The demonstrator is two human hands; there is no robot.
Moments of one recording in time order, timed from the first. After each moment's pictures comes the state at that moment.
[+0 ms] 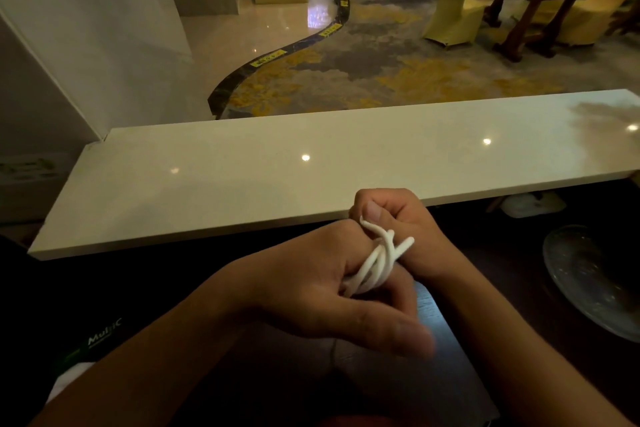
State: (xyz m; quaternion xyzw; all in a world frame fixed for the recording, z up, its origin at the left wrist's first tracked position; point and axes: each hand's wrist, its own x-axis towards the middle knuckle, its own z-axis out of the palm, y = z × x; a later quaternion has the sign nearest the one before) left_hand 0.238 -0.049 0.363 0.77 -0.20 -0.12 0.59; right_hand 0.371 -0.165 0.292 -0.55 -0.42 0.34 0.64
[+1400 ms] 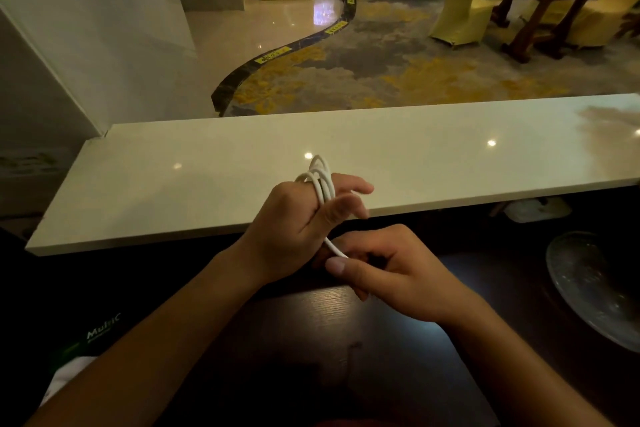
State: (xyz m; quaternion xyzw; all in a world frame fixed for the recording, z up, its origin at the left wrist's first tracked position) left_hand 0.270 -0.017 0.297 0.86 -0.02 0.24 0.45; right_hand 0.361 -0.183 0.290 -0.64 -0.54 0.28 0.47
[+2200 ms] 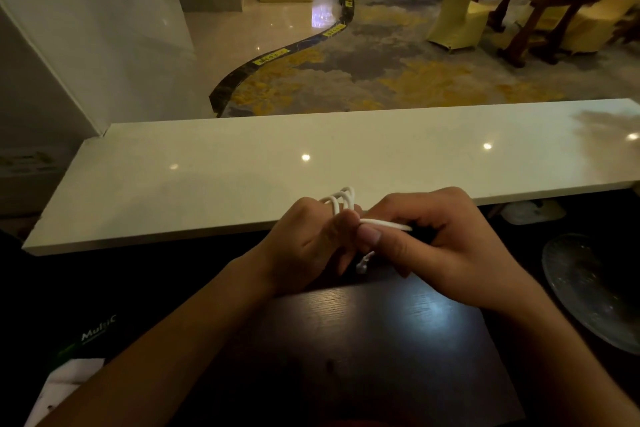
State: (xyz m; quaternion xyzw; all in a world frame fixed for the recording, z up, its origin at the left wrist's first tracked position) left_hand 0.270 -0.026 0.289 0.84 -0.09 0.18 0.50; right_hand 0.365 -0.195 0.349 -0.65 -0.57 0.17 0.47
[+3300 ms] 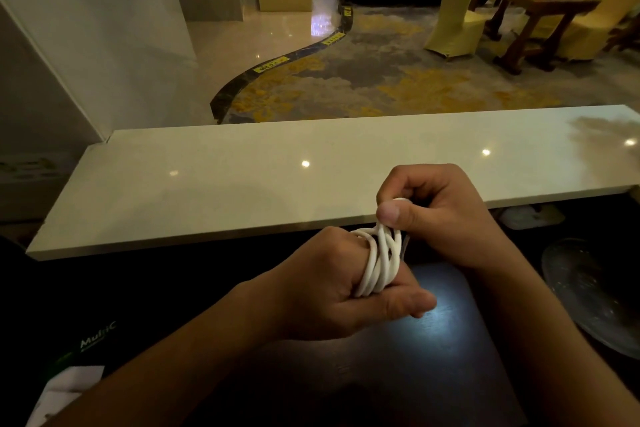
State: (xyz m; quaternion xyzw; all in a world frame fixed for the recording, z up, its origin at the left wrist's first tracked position) left_hand 0.248 -0.060 0.326 0.85 -0.19 0.15 0.47; right_hand 0.386 -0.181 0.343 -0.57 -0.51 0.25 0.59
